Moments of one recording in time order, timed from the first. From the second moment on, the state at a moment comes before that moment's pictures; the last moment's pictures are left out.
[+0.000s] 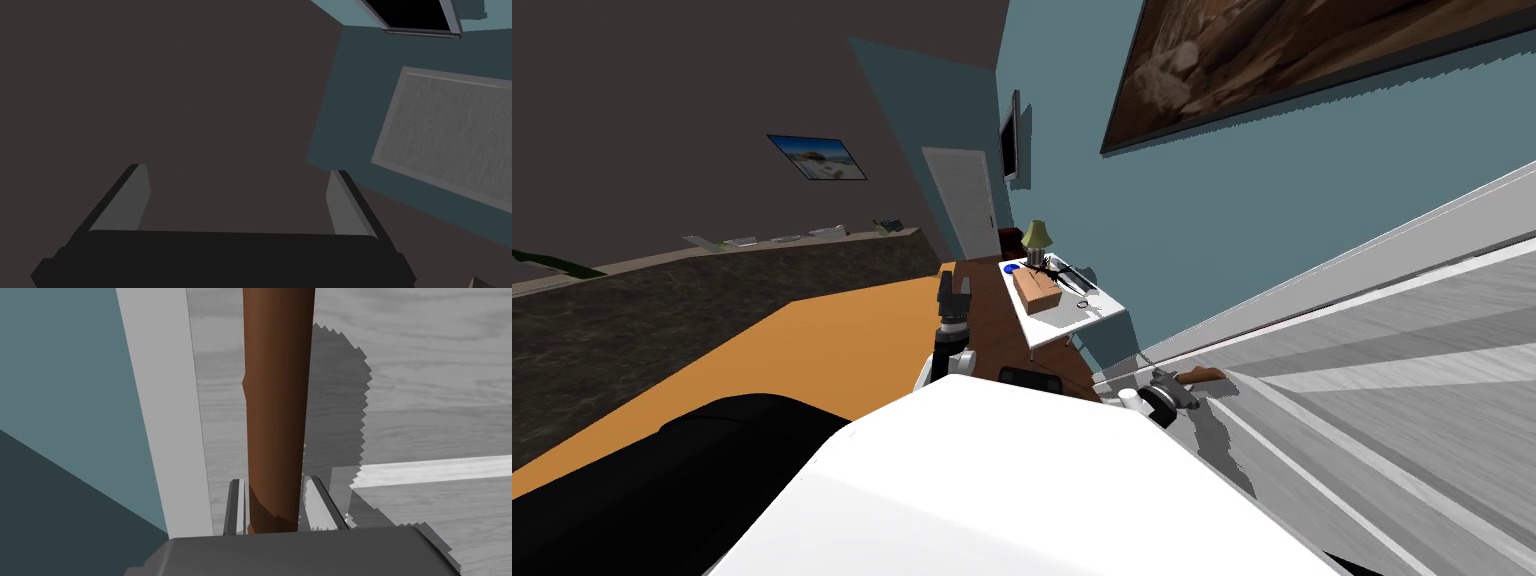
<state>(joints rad) -0.03 -0.20 -0.58 -0.60 -0.63 -0.87 -1.29</state>
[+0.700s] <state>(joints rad) -0.02 -0.22 -0.56 -0.60 -0.62 -0.87 -1.32</state>
